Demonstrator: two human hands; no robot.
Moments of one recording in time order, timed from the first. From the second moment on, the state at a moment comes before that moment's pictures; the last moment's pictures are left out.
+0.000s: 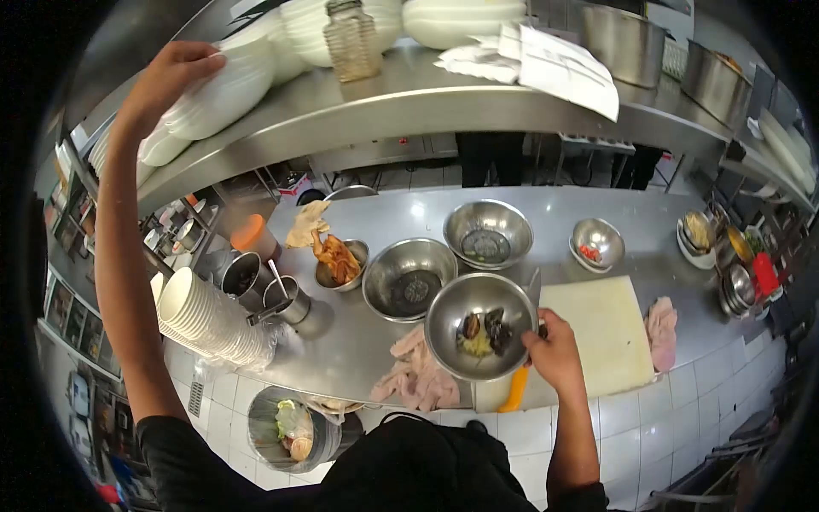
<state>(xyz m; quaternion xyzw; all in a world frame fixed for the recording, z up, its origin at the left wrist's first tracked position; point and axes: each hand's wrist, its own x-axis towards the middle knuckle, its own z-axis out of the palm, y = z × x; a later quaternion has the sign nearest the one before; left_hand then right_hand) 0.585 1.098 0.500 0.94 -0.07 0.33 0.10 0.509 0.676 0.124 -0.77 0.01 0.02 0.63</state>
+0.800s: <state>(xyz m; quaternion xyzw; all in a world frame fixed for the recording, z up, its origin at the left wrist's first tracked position) 0.427 1.068 0.451 0.89 -0.04 0.41 0.17 0.436 0.555 0.113 -0.72 0.20 -0.02 0.66</state>
